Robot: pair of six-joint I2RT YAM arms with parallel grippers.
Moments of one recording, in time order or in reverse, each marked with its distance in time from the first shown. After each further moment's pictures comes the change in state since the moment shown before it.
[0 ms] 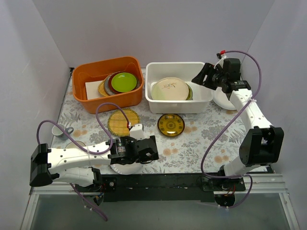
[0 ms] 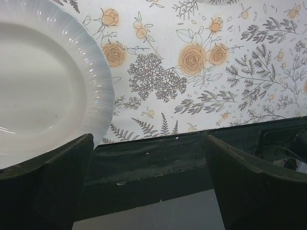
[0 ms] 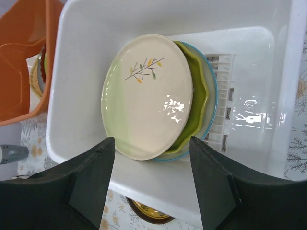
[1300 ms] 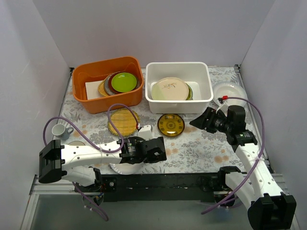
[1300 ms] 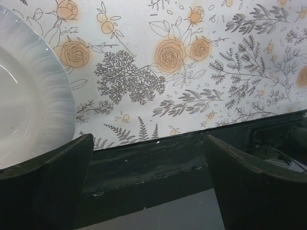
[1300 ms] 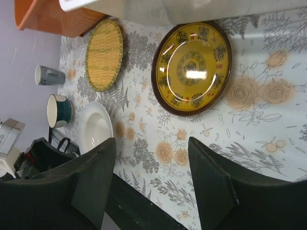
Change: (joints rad) left arm 0.000 0.127 0.011 0.135 0.053 0.016; right arm 0.015 -0.737 -0.729 -0.003 -0.208 0.130
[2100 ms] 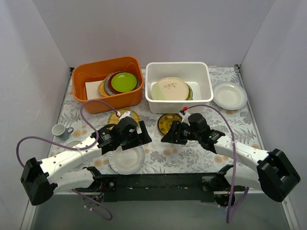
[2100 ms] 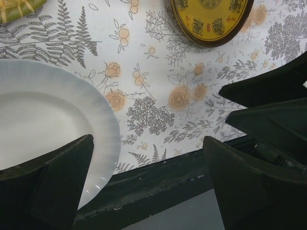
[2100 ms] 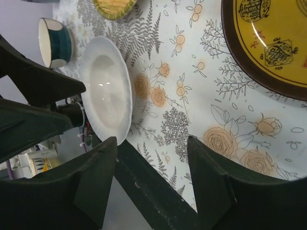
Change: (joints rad) left arm 0.416 -0.246 -0.140 0.105 0.259 0.261; right arm 0.577 0.288 -0.123 0.383 0.182 0.270
